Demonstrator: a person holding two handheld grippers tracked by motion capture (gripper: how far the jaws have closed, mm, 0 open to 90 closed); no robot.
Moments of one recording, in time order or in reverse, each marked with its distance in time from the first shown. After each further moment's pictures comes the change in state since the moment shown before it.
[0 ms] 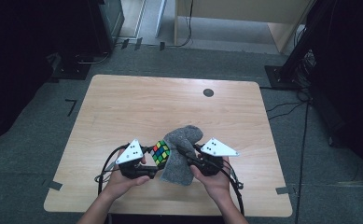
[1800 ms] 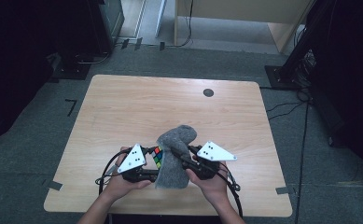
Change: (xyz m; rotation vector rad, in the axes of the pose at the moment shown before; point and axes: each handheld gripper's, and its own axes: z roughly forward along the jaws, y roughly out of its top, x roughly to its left) left arm -0.008 0.002 -0.006 -0.051 0.042 0.096; right arm 0.012 0.003 0.000 -0.052 0.018 -0.017
